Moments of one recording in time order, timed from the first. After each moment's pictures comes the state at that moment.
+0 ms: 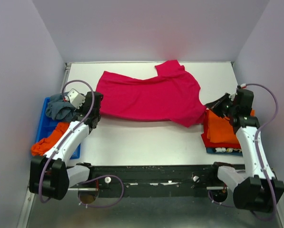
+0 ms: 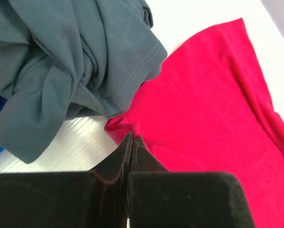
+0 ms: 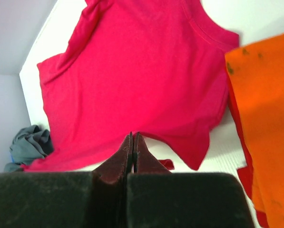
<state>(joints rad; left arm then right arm) -0.23 1.14 0.76 -0.30 -0.65 -0.97 -0.15 0.95 0.82 -0.46 -0.32 0.67</state>
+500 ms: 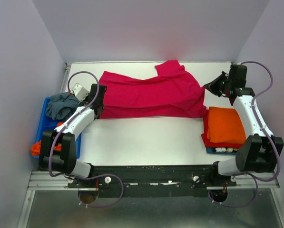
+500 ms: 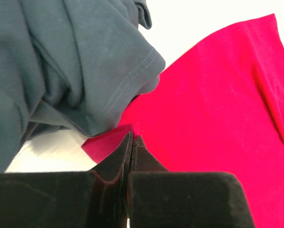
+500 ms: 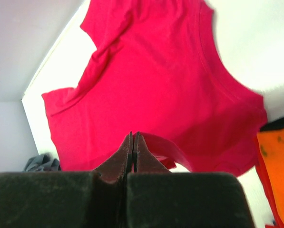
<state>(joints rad) -0.20 1.42 0.90 -0.31 -0.65 -1.01 -0.09 1.39 1.19 -0.43 -0.22 0.72</state>
